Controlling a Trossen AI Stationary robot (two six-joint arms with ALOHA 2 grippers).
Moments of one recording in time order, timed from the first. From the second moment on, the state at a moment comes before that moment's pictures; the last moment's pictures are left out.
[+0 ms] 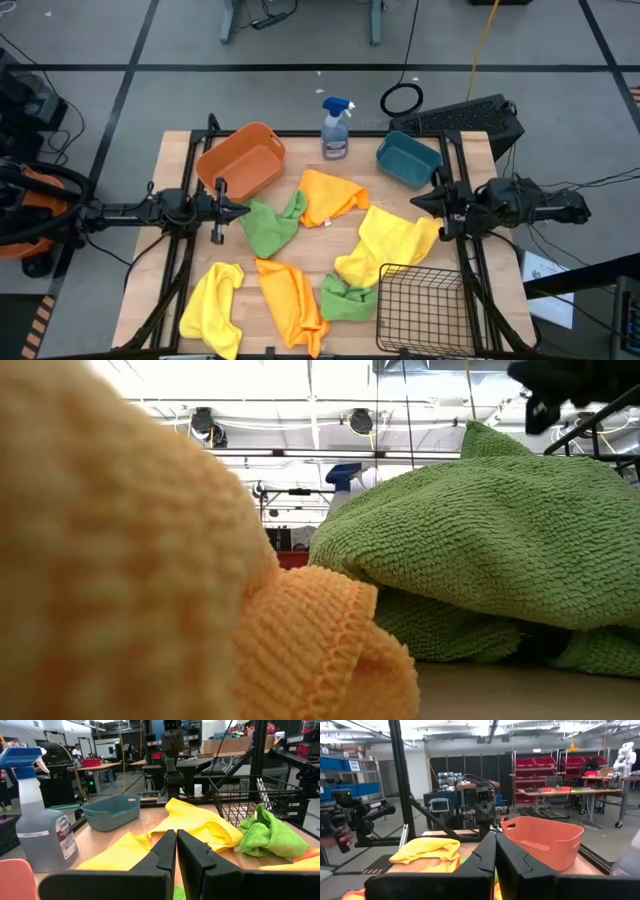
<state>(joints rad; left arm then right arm) 0.01 0.00 0.00 0.03 0.00 0.09 0.08 0.24 0.31 0.06 0.08 0.07</state>
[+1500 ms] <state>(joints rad) 0.01 0.16 0.29 0.03 -0.20 -0.07 0.14 1.18 0.86 -0.14 0.08 0.04</state>
